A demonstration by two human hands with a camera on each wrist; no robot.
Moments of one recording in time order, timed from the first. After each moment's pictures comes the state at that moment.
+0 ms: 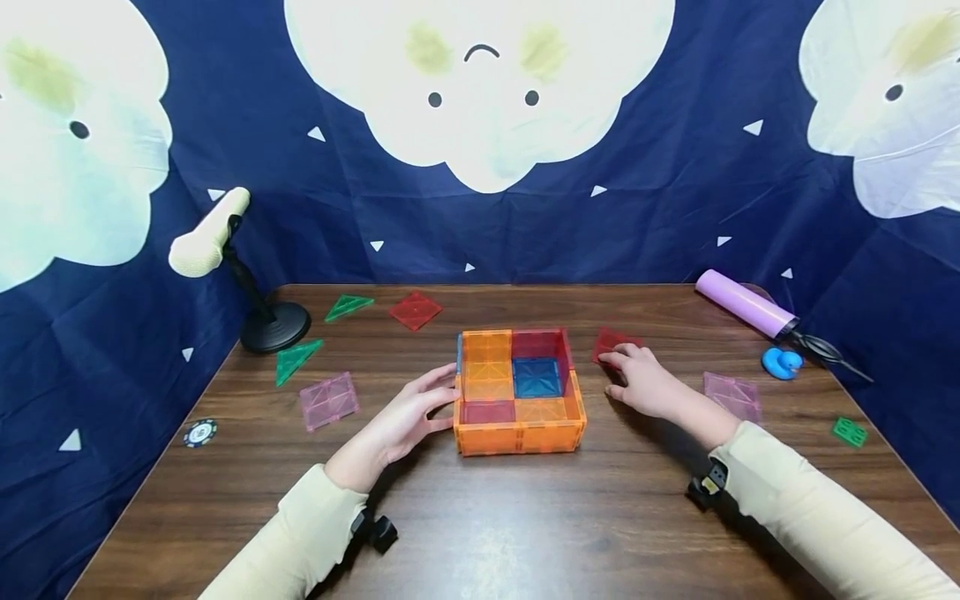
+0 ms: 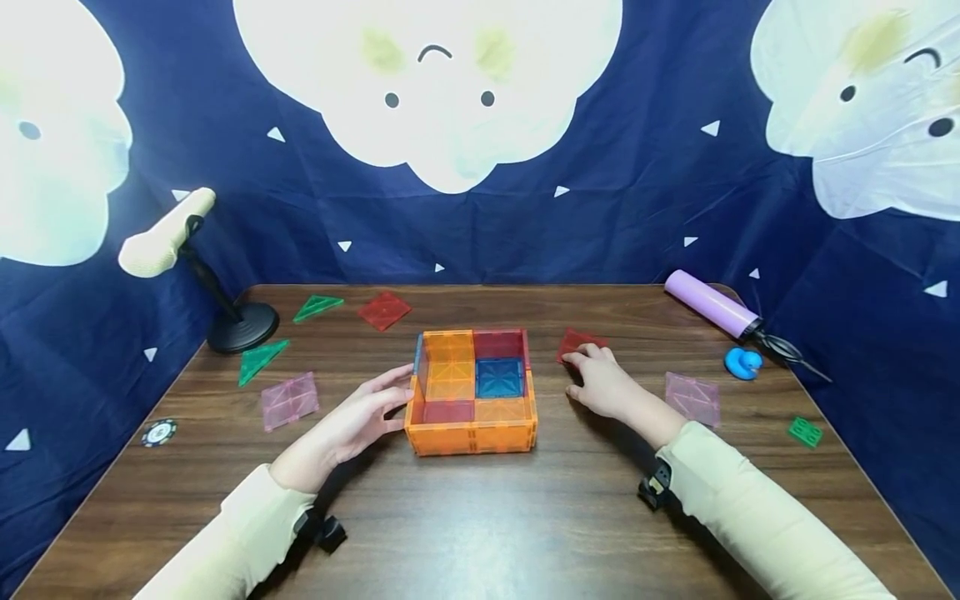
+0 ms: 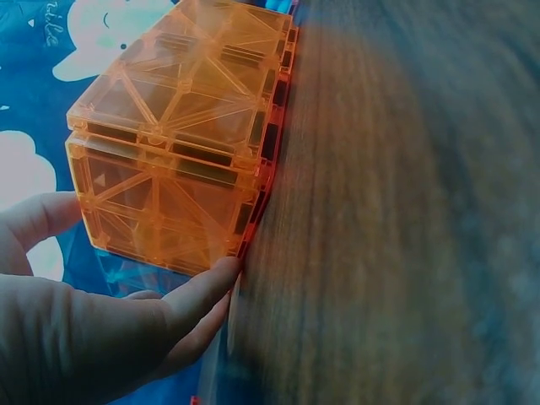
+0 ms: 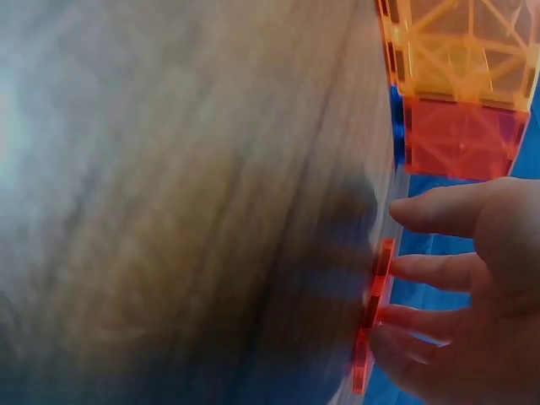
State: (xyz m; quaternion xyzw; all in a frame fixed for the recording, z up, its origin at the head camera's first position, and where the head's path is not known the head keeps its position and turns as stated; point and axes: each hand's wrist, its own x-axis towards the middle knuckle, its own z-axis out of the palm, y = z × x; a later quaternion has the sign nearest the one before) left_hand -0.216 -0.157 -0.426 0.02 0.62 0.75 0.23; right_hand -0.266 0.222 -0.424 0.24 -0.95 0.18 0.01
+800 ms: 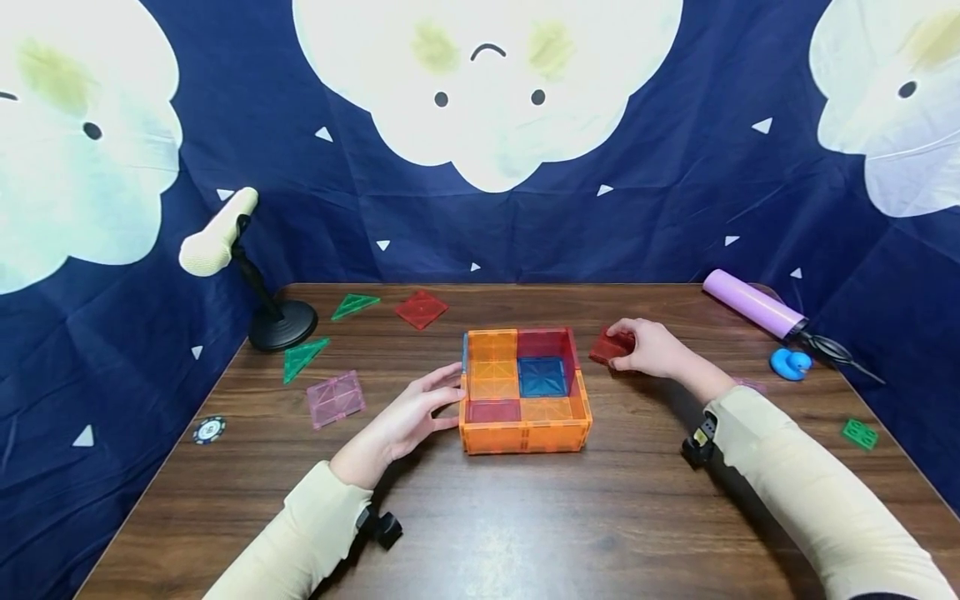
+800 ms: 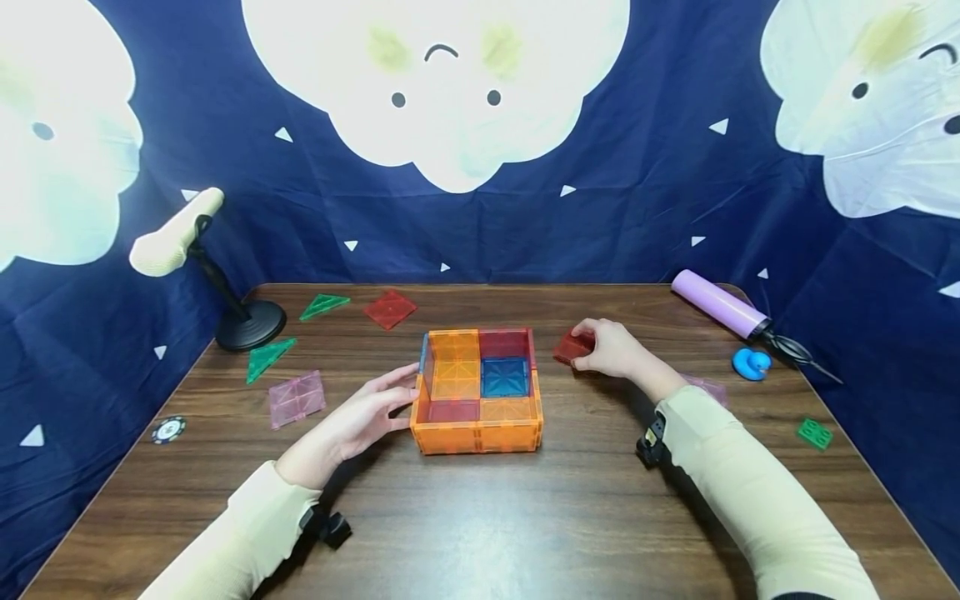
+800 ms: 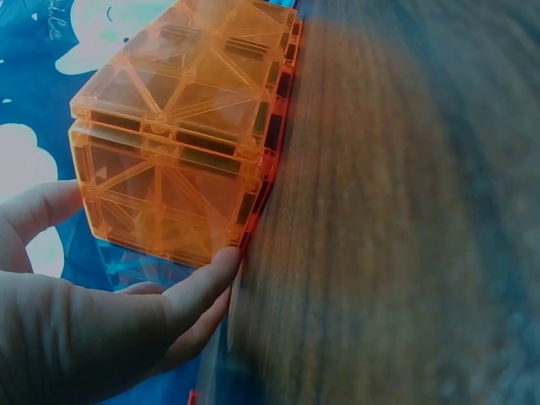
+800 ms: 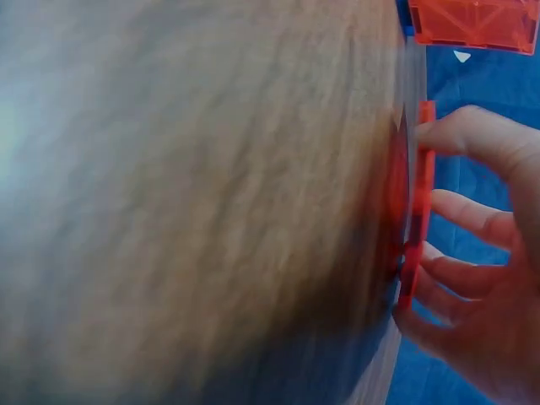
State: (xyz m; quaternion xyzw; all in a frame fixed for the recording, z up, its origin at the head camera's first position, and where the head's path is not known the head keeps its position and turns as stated) left_hand -0.217 -0.159 -0.424 0.02 0.62 0.75 0.24; right_hand -0.328 0.243 -0.427 0.23 -0.94 0.25 0.00
